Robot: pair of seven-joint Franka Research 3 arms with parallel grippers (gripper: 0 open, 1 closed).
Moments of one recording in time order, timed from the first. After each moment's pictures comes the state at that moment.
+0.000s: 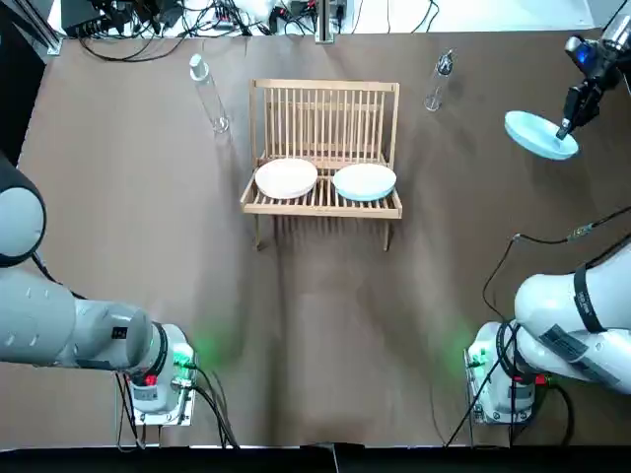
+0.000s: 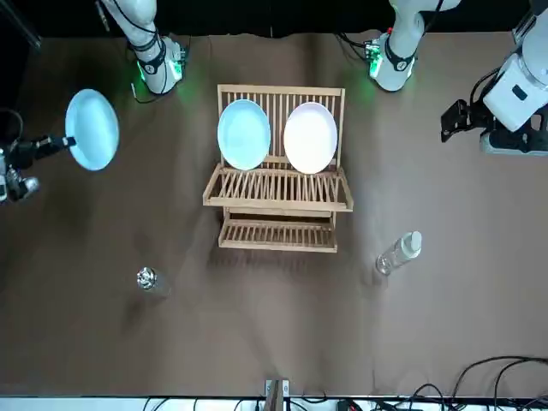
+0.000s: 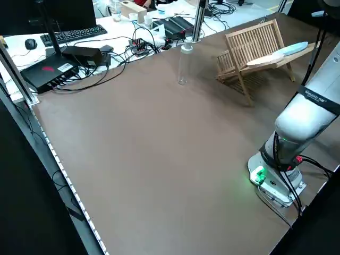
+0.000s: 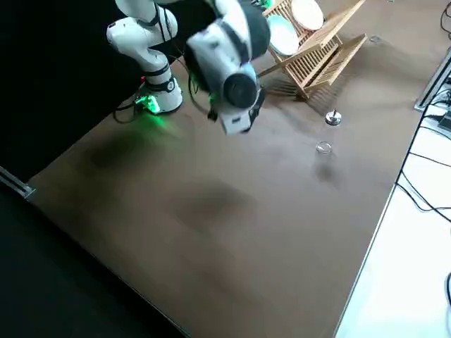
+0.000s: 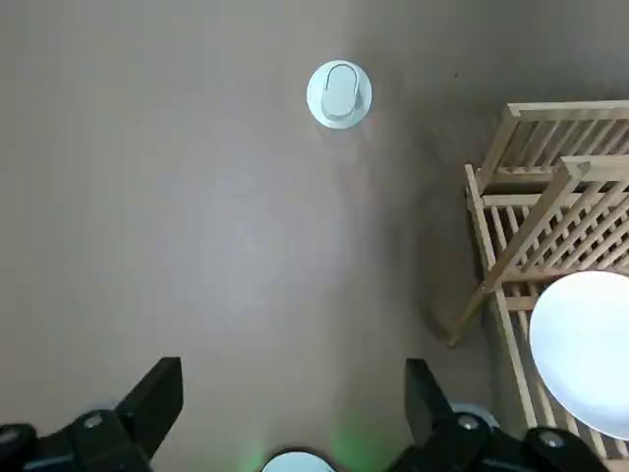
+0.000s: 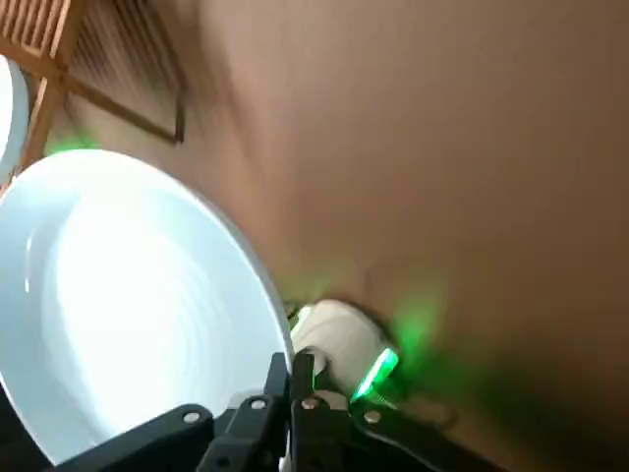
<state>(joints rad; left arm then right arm) -0.06 -0.02 -0.09 -1.56 0.00 1.47 -0.08 -0.52 0.29 0.14 -1.67 0.18 1.15 -0.53</state>
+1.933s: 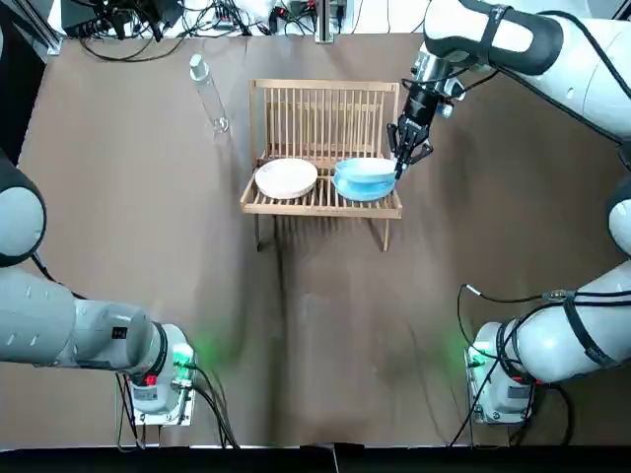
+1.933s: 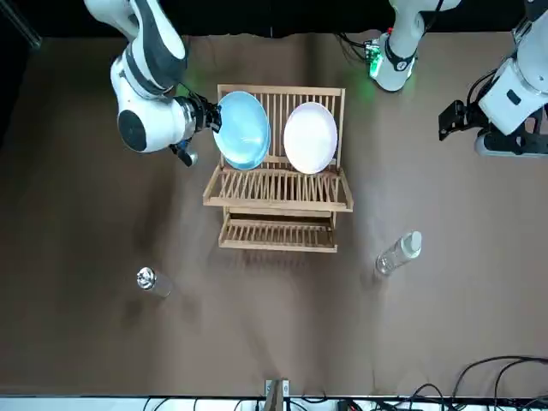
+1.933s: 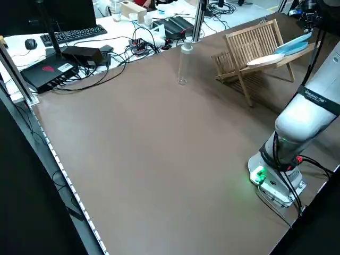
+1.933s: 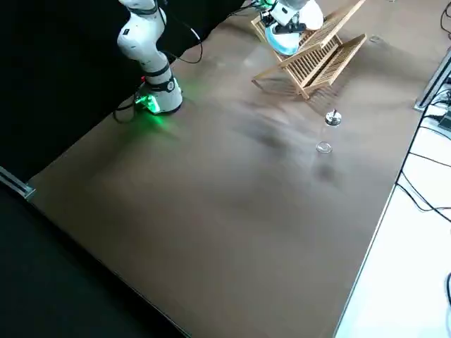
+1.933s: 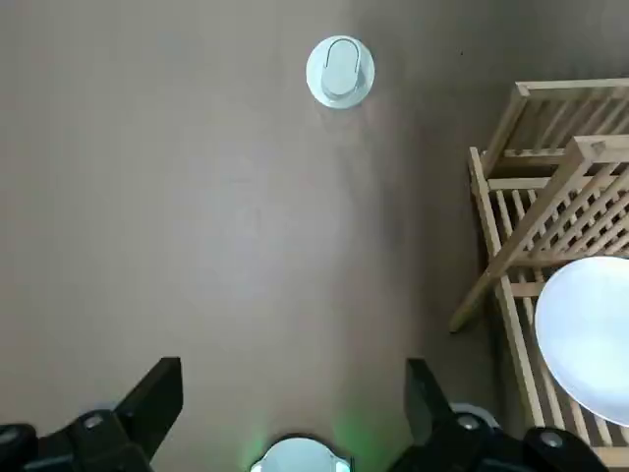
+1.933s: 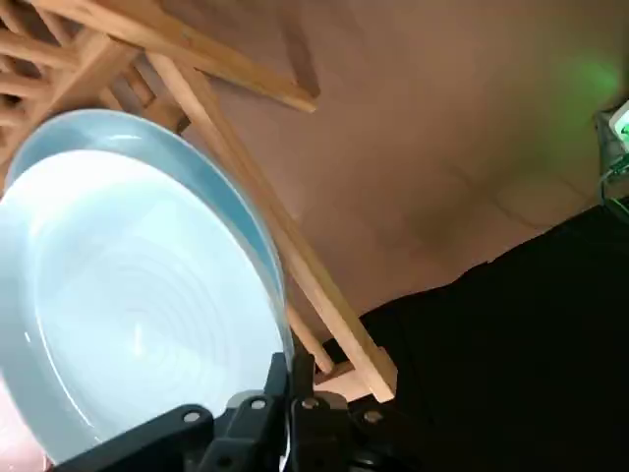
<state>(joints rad) -0.06 -0.02 -0.09 -1.57 0.00 1.46 -0.07 0.33 0.09 0.15 -2.01 0.60 1.60 1.03</state>
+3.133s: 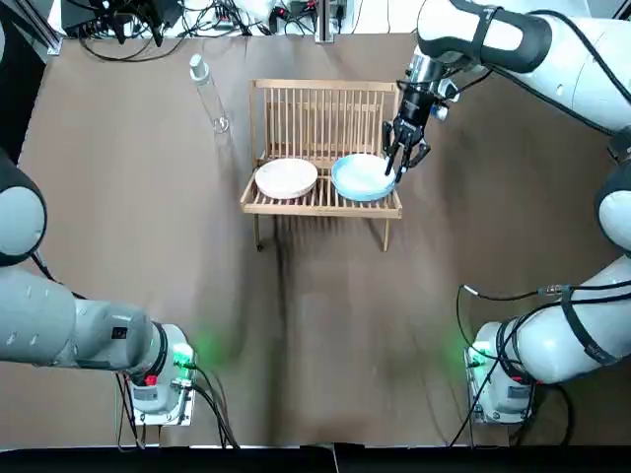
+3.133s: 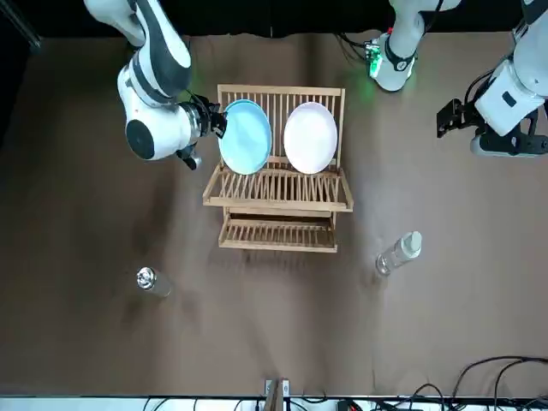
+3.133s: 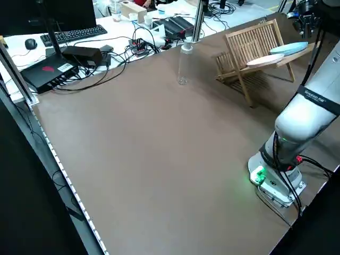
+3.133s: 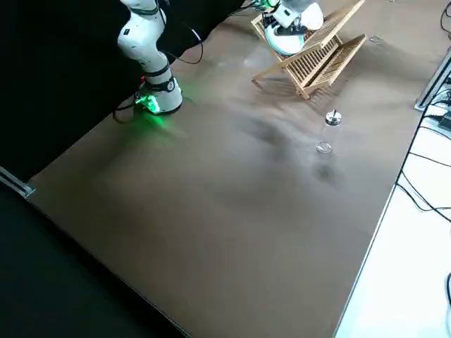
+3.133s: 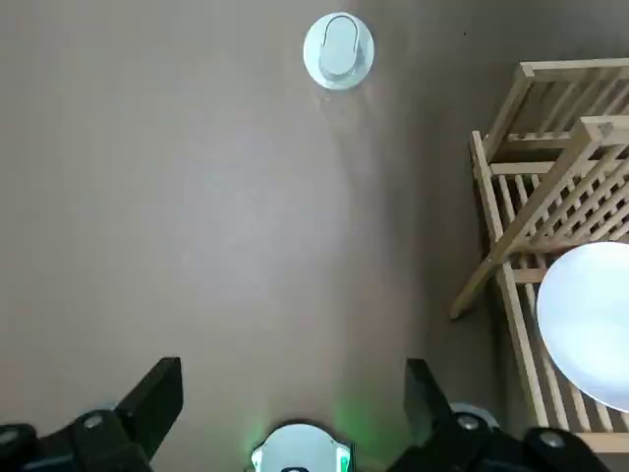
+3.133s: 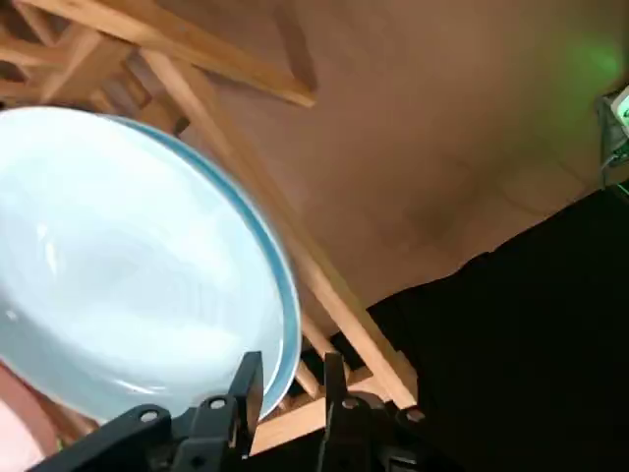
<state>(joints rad) -0.06 -0.01 -0.09 -1.57 0.00 1.43 -0.08 0.34 0.13 0.14 -1.97 0.60 1.59 1.06</state>
